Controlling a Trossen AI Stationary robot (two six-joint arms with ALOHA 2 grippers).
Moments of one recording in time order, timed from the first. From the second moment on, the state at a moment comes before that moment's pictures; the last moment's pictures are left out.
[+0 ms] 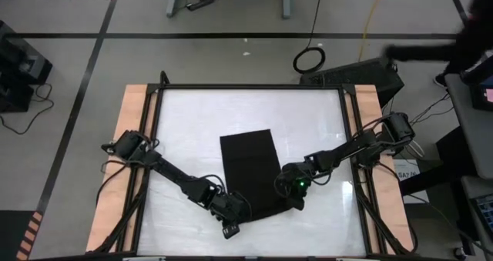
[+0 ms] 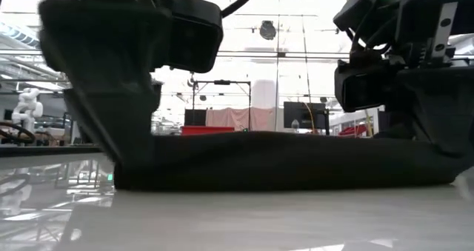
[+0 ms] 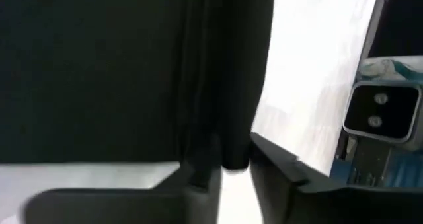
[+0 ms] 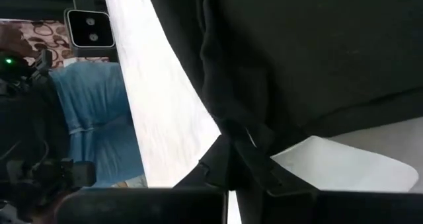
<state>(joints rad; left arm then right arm) -0.49 1.95 1.15 -0.14 0.16 -0.99 0.27 1.65 0.63 0.15 -0.58 0.91</state>
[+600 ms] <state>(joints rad) -0.50 1.85 1.24 -0.12 -0.10 -0.67 0.21 1.65 0.63 0.16 -0.63 0.93</state>
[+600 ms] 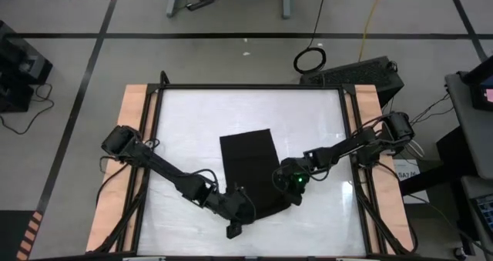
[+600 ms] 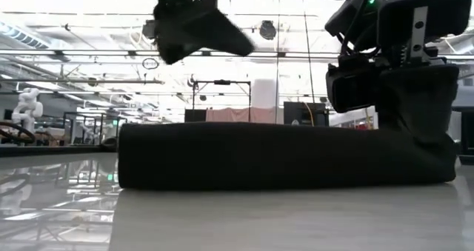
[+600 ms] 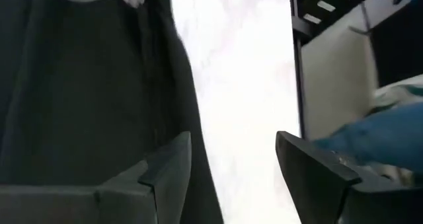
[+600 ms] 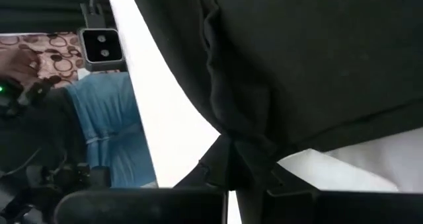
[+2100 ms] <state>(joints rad) -0.38 2.04 1.26 -0.17 0.04 -0.52 0.14 1.65 0.63 0.08 -0.68 0.76</state>
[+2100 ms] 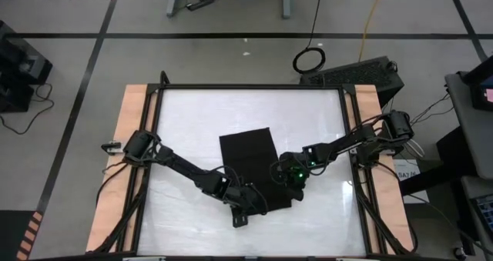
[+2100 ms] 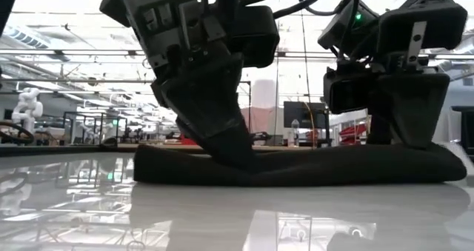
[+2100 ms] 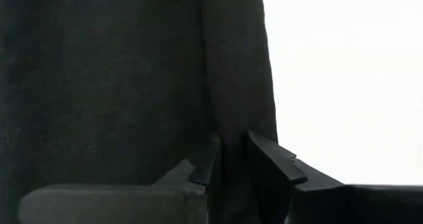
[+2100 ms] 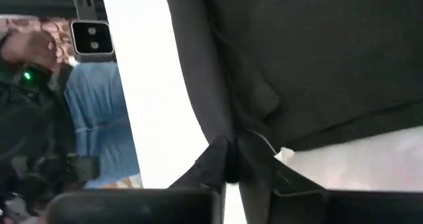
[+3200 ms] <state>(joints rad) -0.34 2.04 1.26 -0.22 0.11 -0.52 0.51 1.48 0.63 0.03 0.05 0.15</state>
